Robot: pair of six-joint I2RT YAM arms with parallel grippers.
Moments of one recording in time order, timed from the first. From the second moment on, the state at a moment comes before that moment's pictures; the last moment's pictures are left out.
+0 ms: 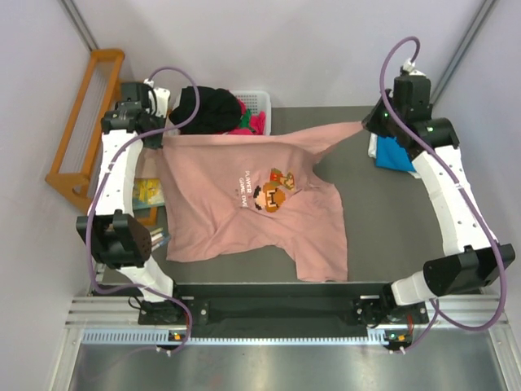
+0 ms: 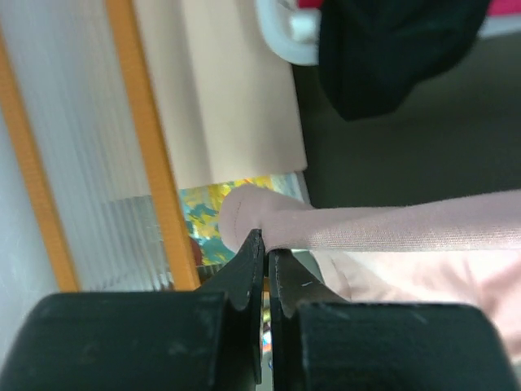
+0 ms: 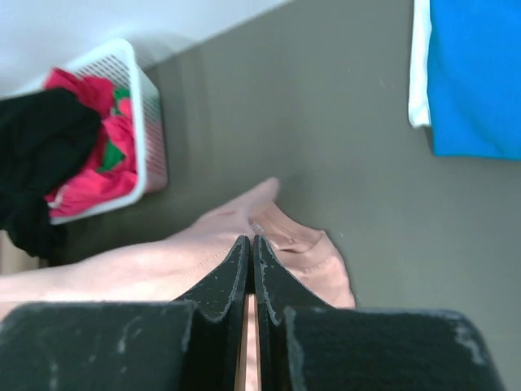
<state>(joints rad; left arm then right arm) 0.06 1.69 1.83 -0.98 -0.09 0.29 0.20 1.45 1.68 -0.77 0.10 0.53</state>
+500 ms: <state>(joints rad) 0.05 1.52 1.94 -1.13 0.07 0.35 0.18 1.31 1.93 -0.82 0.10 0.51</state>
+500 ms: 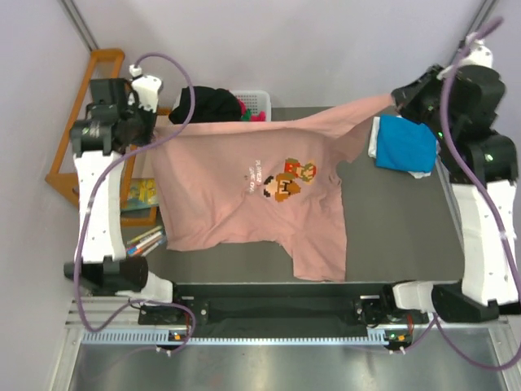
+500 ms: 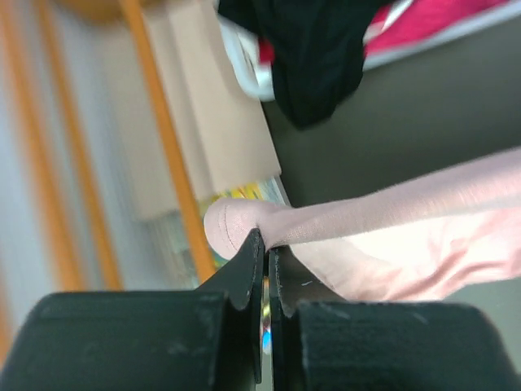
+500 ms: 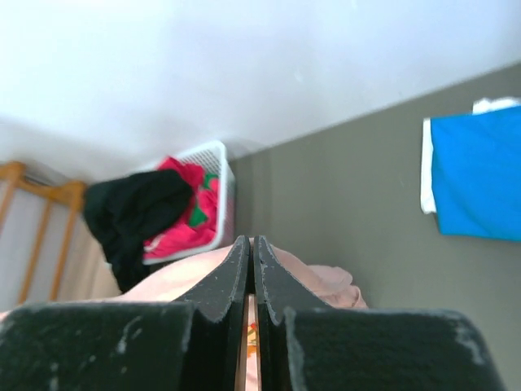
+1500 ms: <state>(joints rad) 0.05 0.79 2.08 -1.21 0.37 0.49 0.33 0.70 2.11 -0.79 0.26 0.37</state>
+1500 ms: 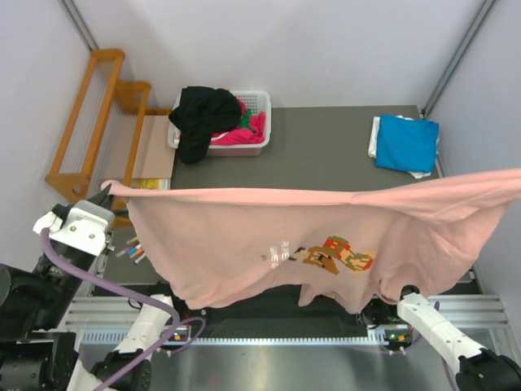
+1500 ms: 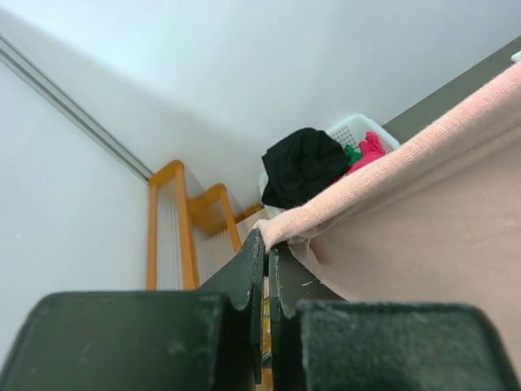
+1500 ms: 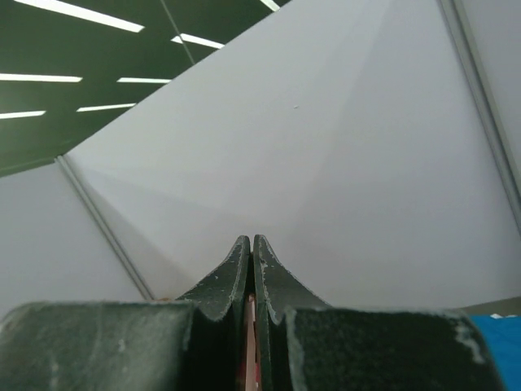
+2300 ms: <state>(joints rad) 0.05 1.41 1.26 -0.80 0.22 0.45 0.16 1.34 1.39 -0.56 0.40 0.48</state>
